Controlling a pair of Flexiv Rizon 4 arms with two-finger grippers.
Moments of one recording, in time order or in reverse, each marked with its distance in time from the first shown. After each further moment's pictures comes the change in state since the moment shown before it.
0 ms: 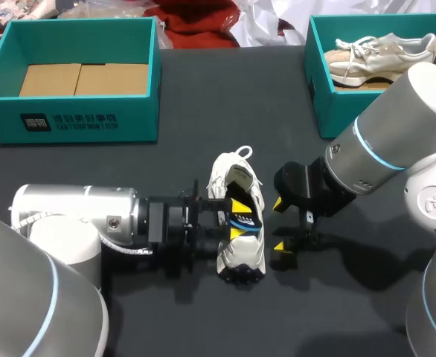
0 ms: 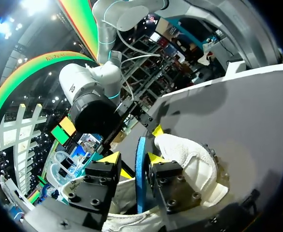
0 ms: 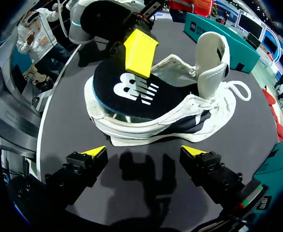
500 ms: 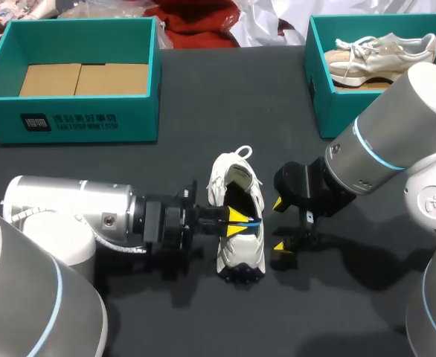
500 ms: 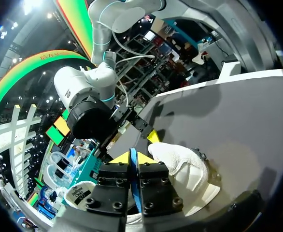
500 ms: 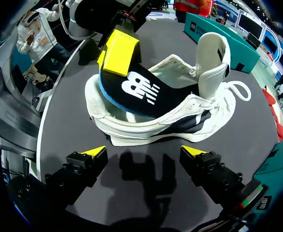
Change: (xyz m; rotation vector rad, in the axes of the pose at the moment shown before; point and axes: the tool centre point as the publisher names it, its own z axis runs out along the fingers) left arm 0.005 -0.003 -0.006 -0.025 0.062 0.037; right arm 0.000 0.000 0.000 0.000 0.000 0.000
